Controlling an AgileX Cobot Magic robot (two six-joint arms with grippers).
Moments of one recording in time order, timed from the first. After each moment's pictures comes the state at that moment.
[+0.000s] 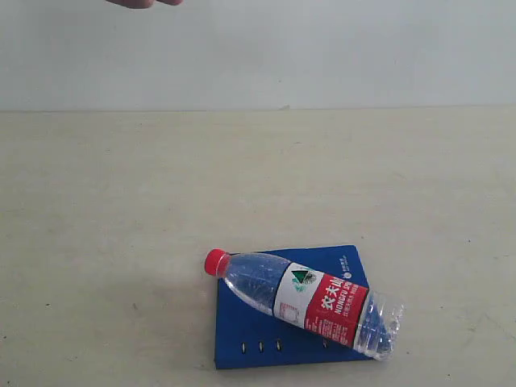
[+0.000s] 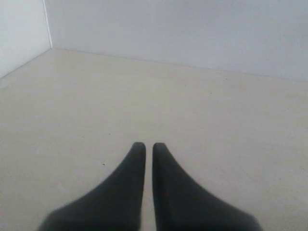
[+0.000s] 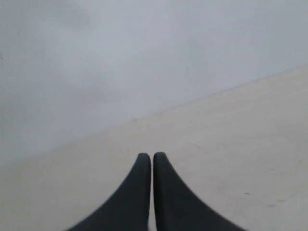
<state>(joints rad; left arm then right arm) -0.01 0.00 0.00 0.20 0.31 -0.24 -0.05 0.00 0.00 0.50 0.11 -0.05</state>
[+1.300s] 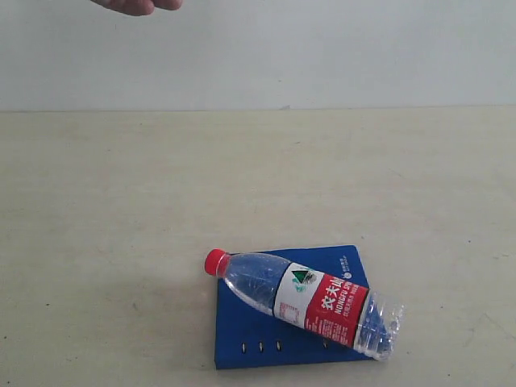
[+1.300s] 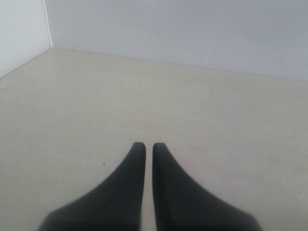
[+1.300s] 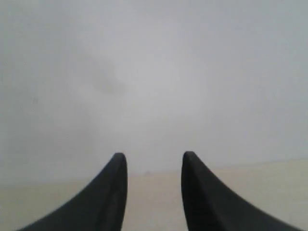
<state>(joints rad) -0.01 0.00 0.00 0.20 0.31 -0.24 -0.05 0.26 -0.34 0.89 0.17 -0.69</state>
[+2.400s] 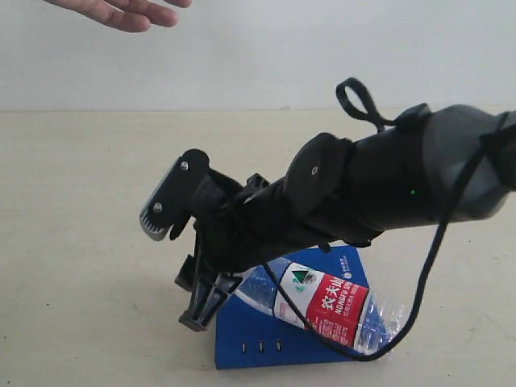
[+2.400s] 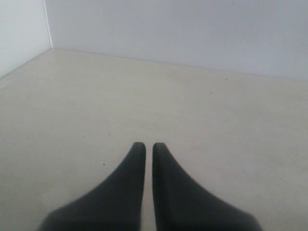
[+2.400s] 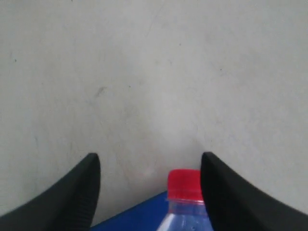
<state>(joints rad) -0.01 0.00 0.00 0.20 0.31 -0.24 0.71 1.83 -1.00 0.93 0.17 -1.32</state>
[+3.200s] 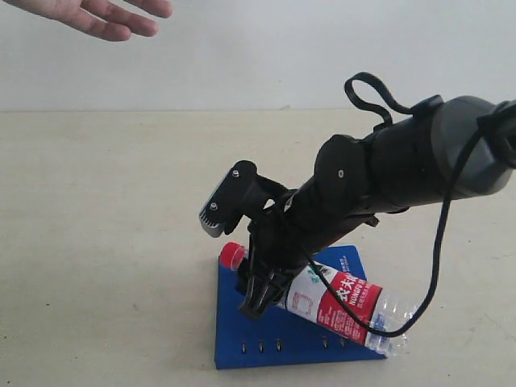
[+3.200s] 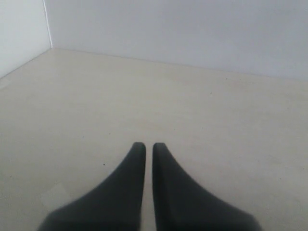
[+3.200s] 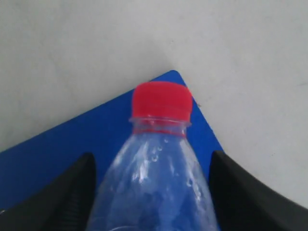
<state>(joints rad) -0.01 0.00 0.00 0.20 0.31 -0.24 0.57 1.86 -1.01 0.45 0.32 -0.88</state>
